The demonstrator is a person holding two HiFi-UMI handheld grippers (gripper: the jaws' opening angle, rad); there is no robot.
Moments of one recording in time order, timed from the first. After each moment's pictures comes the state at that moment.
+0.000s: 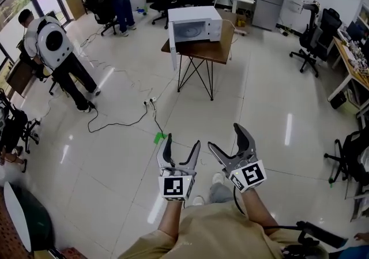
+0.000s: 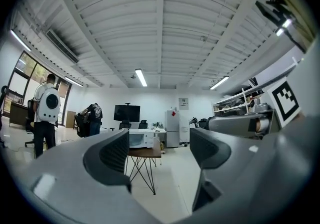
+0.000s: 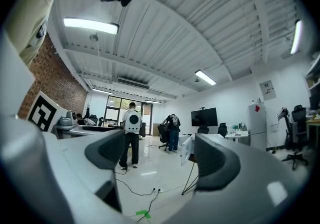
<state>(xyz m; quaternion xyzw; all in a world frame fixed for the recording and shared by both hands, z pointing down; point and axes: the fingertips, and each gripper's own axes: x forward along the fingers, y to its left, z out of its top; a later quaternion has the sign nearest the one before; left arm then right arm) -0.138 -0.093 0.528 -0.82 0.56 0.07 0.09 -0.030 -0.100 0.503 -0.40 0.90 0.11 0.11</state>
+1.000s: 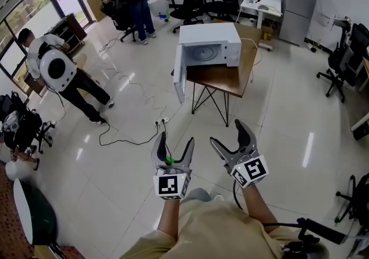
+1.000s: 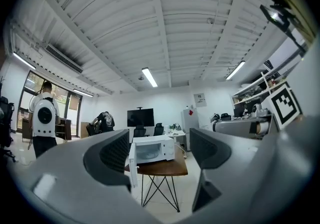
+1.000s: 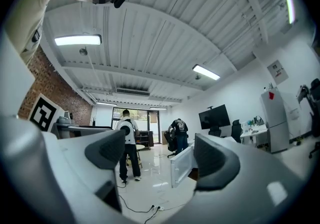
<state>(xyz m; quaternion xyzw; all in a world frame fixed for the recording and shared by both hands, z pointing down) -0.037 -0.362 0.496 -0.76 0.63 0.08 0.14 0.096 -0.398 0.498 -0.33 0.92 0.07 0.18</state>
